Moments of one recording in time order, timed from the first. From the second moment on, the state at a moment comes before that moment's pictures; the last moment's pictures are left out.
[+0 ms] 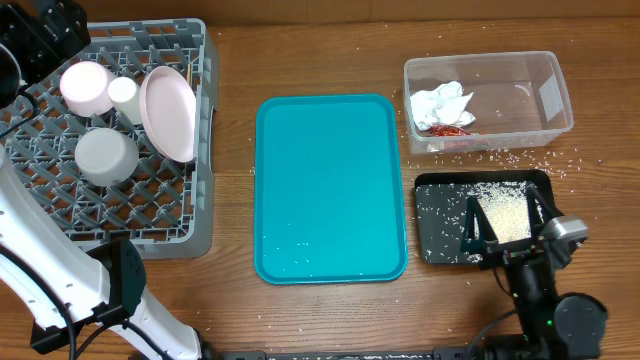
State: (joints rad) left arm 0.40 1.96 3.02 -1.69 0.35 -0.33; right arm 0.05 0.10 0.27 -0.08 -0.15 0.23
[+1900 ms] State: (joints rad) left arm 0.40 1.96 3.02 -1.69 0.34 -0.33; right arm 0.05 0.01 0.02 -0.03 -0.03 0.20
